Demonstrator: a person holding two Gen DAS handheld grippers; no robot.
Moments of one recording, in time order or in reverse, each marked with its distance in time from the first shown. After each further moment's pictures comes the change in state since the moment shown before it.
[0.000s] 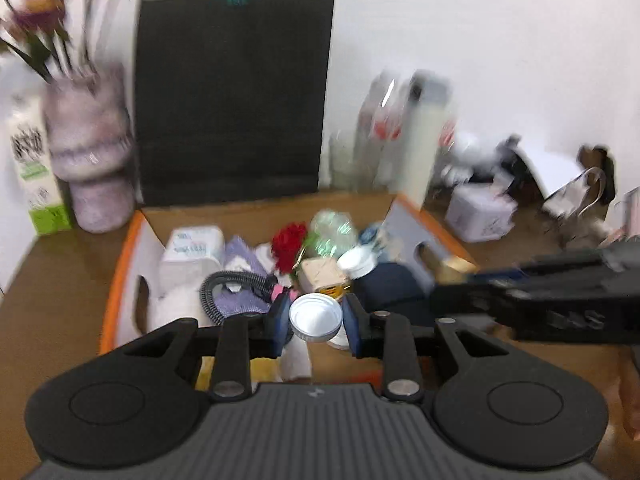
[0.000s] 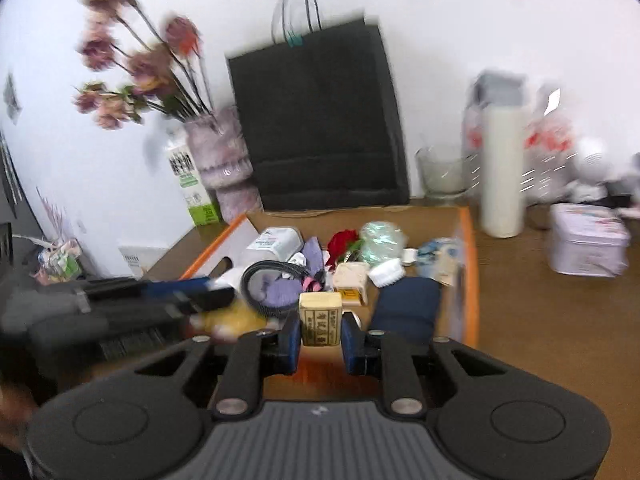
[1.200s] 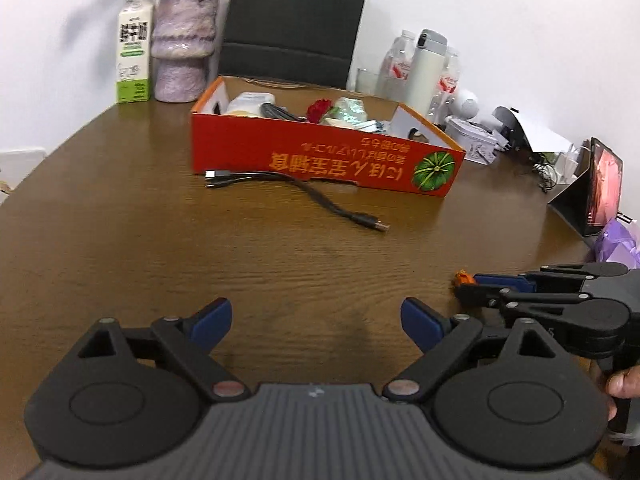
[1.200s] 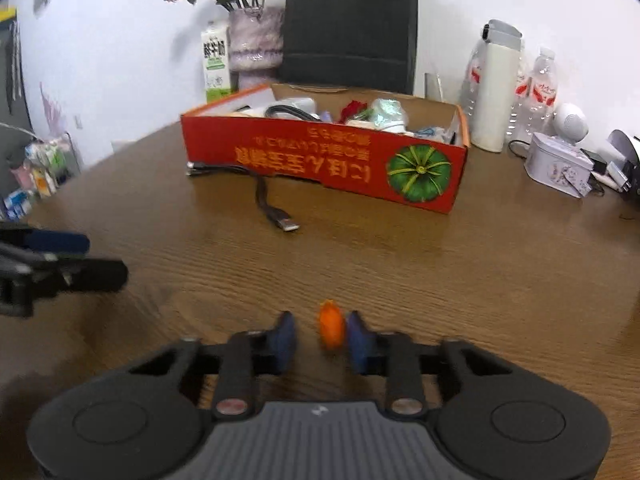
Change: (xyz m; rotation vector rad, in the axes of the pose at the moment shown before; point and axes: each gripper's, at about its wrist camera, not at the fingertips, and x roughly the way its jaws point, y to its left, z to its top) left arm -0.150 -0.013 -0.193 -0.162 0.004 0.056; right arm -0.062 0.033 -0.187 -0.191 0.045 -0.112
